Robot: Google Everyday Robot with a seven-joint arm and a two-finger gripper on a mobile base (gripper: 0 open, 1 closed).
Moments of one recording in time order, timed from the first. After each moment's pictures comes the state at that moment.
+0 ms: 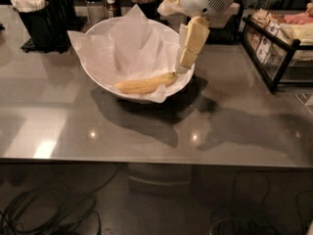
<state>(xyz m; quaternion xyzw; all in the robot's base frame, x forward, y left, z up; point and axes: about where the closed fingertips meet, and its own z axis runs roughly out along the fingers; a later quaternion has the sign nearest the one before) 0.570 -0.035 0.989 -0.74 0.60 0.14 0.26</state>
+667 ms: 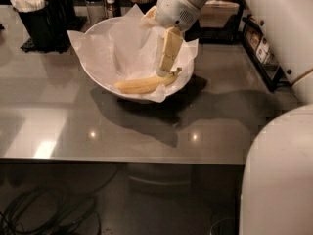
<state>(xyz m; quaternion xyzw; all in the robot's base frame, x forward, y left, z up) 0.608 0.011 0.942 -0.77 0.57 0.19 0.23</state>
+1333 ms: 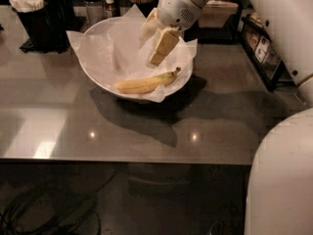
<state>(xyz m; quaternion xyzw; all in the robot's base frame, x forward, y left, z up) 0.616 0.015 0.947 -0.76 0.57 0.19 0.26</state>
